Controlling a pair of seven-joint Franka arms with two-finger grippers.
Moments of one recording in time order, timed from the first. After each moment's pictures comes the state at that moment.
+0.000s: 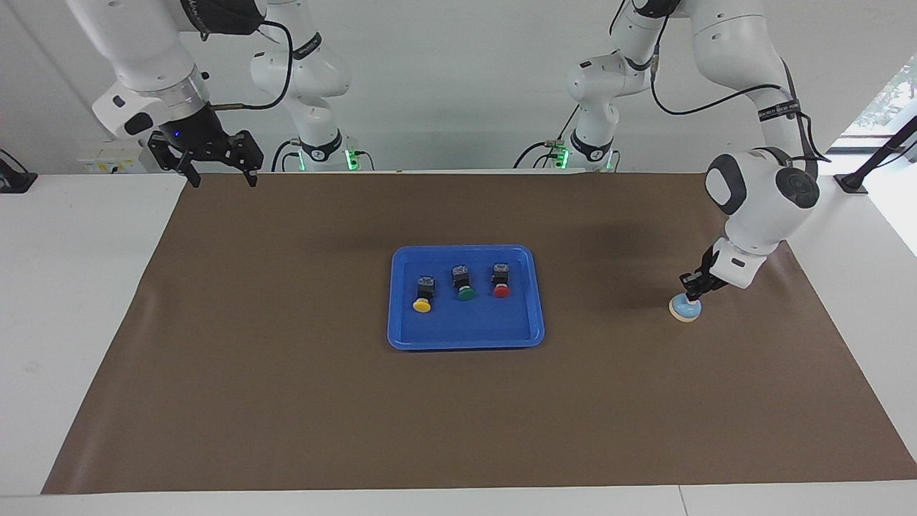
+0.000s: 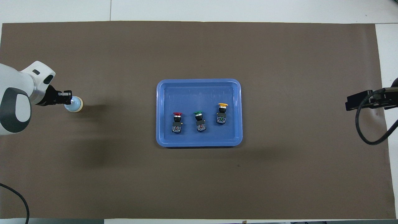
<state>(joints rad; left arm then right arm) 0.19 0.23 -0.13 -1.99 0.01 2.21 -0.04 -0.10 -0.06 0.09 -1.63 -0.02 1.51 -0.01</state>
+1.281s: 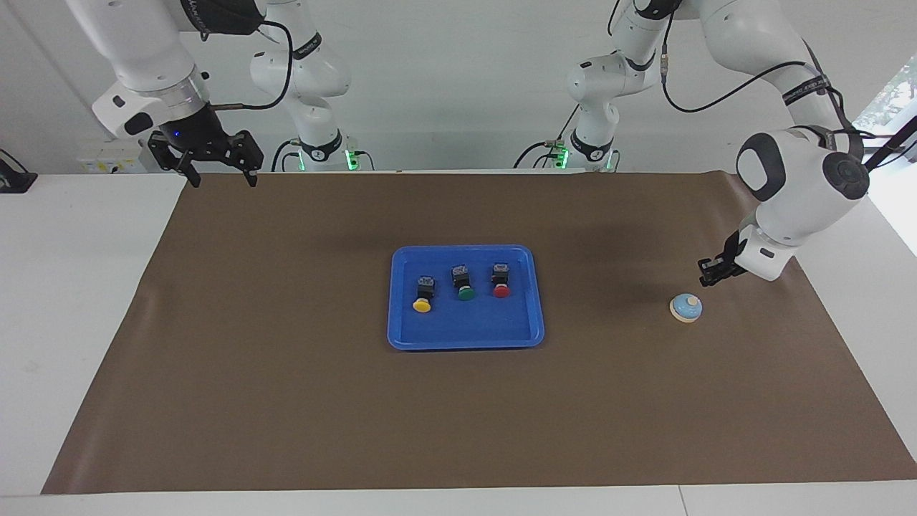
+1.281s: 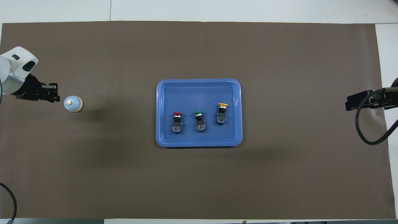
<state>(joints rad) 0.19 0.20 -0.14 -1.75 0.01 1.83 -0.02 -0.10 -0.06 0.09 -1.63 -0.02 1.51 -0.01</state>
